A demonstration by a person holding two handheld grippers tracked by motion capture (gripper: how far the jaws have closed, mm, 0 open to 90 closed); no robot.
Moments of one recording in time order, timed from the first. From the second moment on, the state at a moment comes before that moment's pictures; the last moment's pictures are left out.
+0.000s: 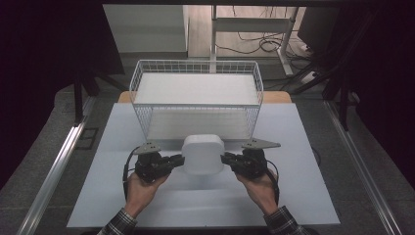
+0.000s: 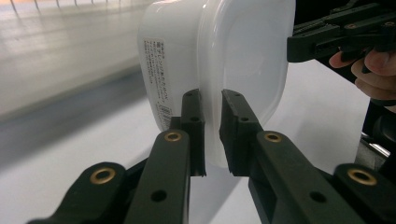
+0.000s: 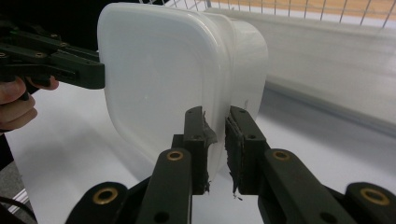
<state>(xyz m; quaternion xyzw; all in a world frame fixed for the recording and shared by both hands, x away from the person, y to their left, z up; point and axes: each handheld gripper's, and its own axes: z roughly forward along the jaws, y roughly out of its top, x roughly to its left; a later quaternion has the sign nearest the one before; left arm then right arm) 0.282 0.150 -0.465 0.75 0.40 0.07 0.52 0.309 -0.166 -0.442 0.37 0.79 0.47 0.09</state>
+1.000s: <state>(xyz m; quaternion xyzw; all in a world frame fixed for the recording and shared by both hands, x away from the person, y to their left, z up) 0.317 0.169 -0.376 0.73 0.38 0.12 0.55 0.349 -0.147 -0.354 0.33 0.78 0.51 0.13</state>
